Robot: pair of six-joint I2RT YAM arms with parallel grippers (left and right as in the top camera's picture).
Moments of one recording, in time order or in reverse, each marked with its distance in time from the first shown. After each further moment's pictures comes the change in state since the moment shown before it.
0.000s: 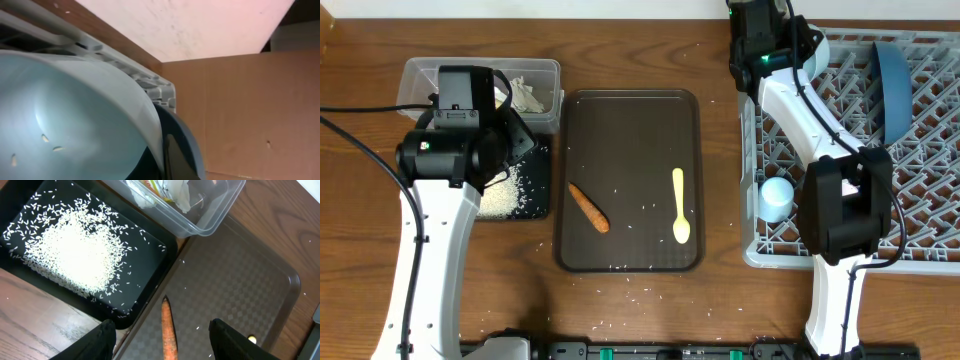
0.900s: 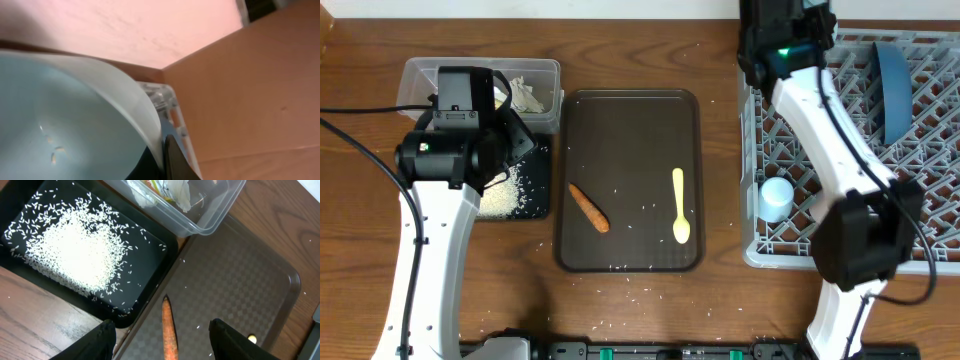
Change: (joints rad) left arm 0.000 -0.005 0.000 -0.005 0.000 0.000; right arm 0.030 -0.142 0.013 -0.068 0.015 0.263
